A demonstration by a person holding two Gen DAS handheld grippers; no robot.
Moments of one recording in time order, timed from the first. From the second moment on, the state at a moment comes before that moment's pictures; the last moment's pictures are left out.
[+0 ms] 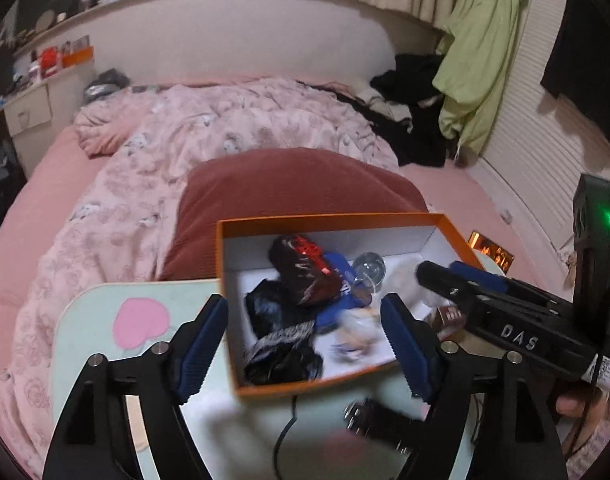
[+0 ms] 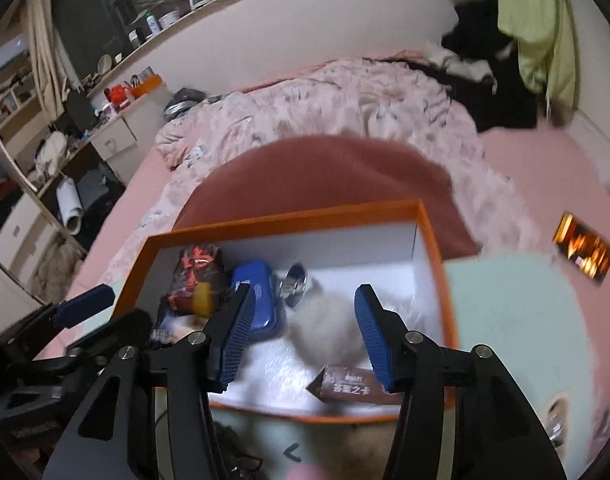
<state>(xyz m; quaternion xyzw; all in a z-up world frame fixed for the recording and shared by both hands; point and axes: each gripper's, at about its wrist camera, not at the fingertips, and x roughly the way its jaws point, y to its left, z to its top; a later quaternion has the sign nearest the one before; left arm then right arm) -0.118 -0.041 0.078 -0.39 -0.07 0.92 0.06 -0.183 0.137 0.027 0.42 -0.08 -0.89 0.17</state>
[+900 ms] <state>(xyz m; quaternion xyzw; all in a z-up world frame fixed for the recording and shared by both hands) 0.012 -0.002 -0.004 -0.45 0.01 0.89 0.00 -0.039 0.167 -0.036 0.43 0.06 -0.89 0.13</state>
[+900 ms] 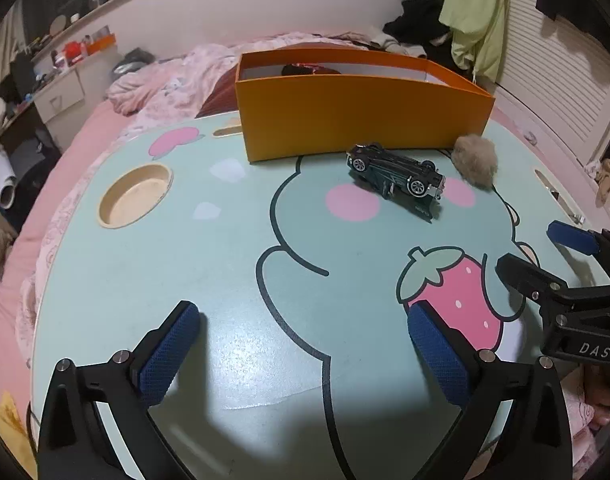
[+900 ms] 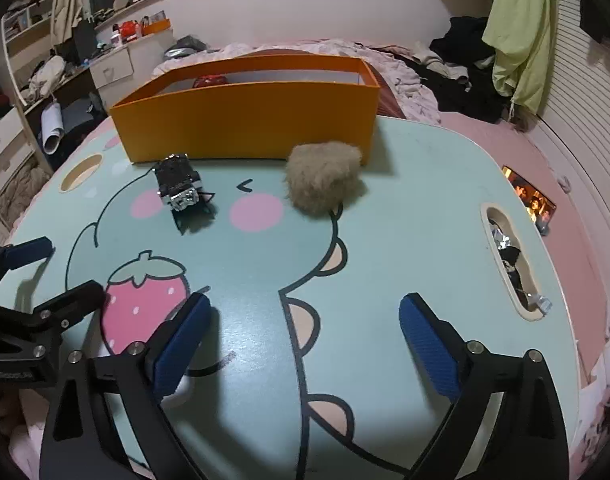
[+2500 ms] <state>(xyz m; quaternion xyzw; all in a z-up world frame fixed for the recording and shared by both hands) 0.014 -0.005 -0.005 -0.44 0.01 0.90 0.00 -0.038 0.166 -0.037 0.43 0.06 -0.89 0.14</state>
